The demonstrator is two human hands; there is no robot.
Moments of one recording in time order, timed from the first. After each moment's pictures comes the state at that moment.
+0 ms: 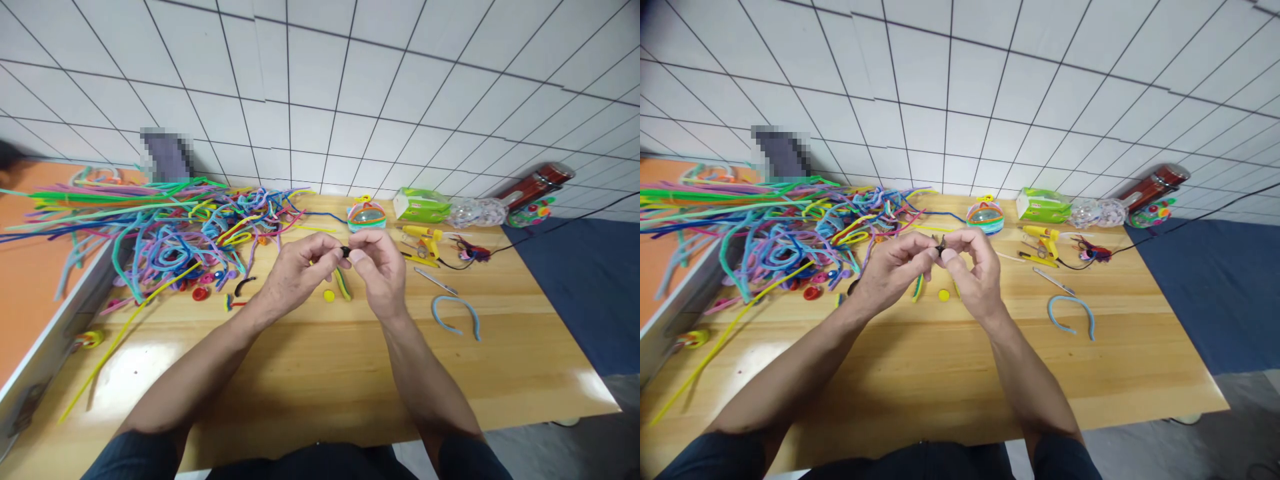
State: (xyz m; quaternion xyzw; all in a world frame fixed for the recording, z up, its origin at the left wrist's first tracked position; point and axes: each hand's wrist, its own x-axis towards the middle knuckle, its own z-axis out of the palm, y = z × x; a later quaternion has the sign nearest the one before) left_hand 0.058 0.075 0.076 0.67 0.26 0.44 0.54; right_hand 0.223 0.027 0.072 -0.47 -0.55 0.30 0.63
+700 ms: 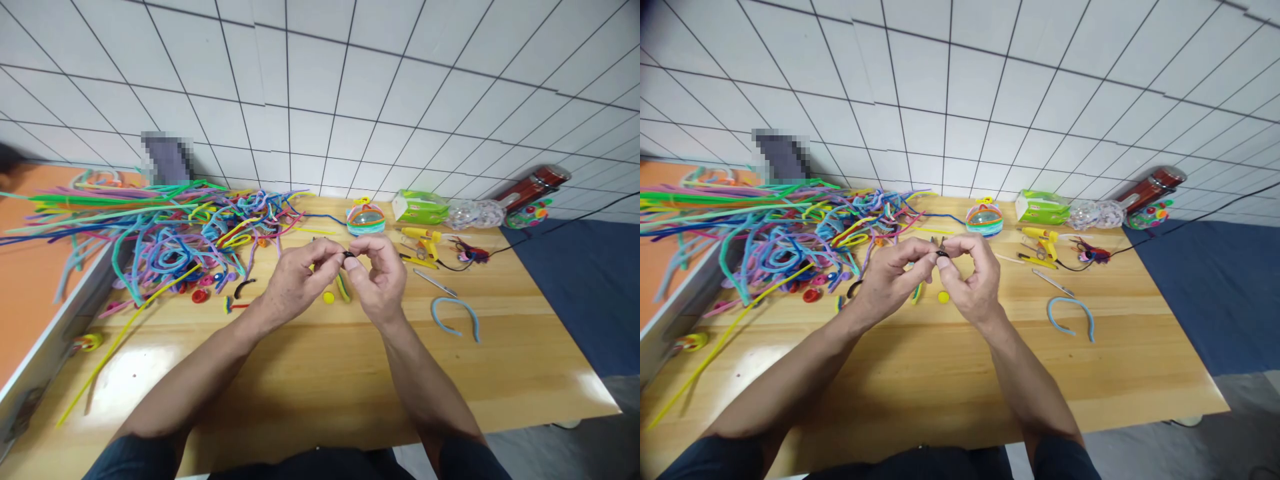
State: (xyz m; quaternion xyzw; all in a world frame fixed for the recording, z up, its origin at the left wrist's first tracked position) left_hand 0.057 0.069 0.082 0.74 0.26 0.47 0.40; right_hand 0.222 0.025 0.066 -0.46 -0.61 0.17 0.62
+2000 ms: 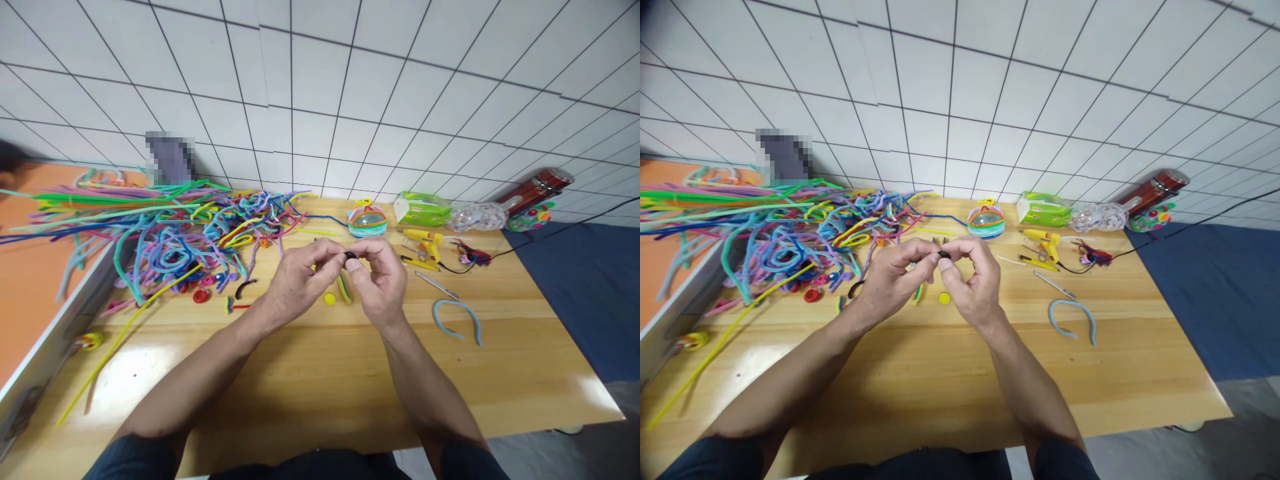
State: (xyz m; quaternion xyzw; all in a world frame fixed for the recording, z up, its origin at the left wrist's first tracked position) left_hand 0.056 0.071 0.079 0.75 0.25 0.48 0.37; right_hand 0.221 0.025 0.066 -0.45 -0.62 0.17 0.61
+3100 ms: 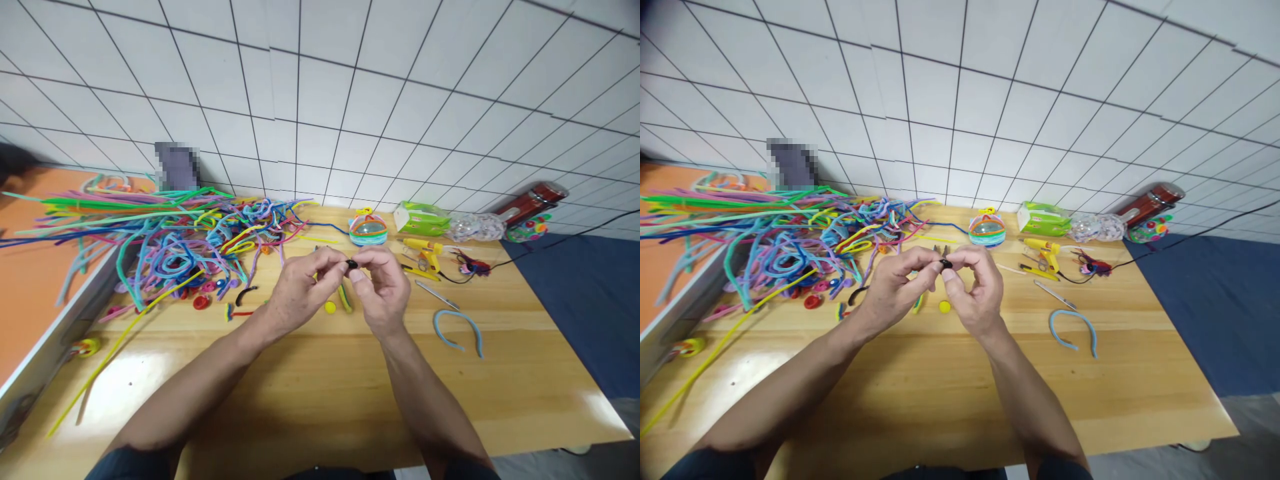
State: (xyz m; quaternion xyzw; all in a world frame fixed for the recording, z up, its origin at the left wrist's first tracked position) left_hand 0.058 0.070 0.078 0.74 0.25 0.49 0.38; right_hand 0.221 0.027 0.063 -0.43 -0.62 0.16 0.64
